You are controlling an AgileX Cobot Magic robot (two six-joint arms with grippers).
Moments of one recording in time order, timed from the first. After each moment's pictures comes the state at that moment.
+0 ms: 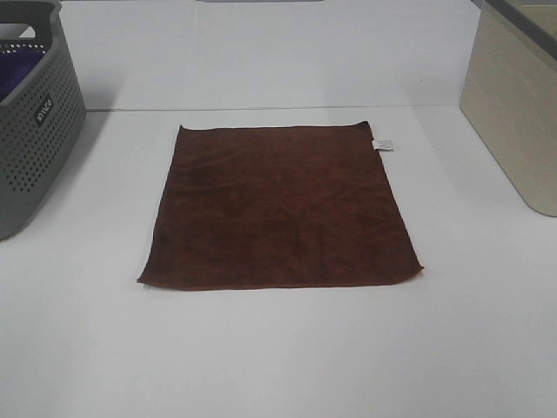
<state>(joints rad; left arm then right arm) -0.02 0.00 -0.50 -0.16 1.06 0.13 0.01 -0.01 -0.51 0.09 1.06 -0.09</state>
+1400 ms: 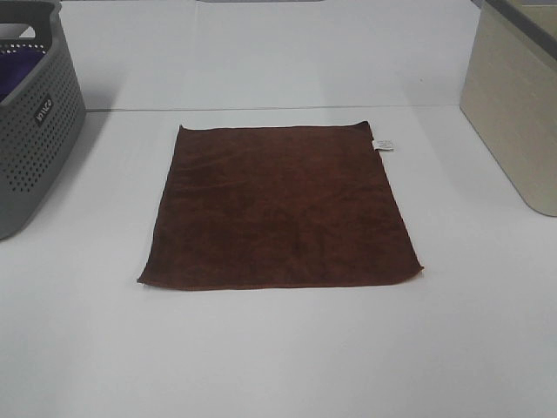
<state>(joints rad) -0.02 0.00 -0.50 -0.16 1.06 0.13 0.01 -0.01 -0.51 0.09 1.06 -0.09</state>
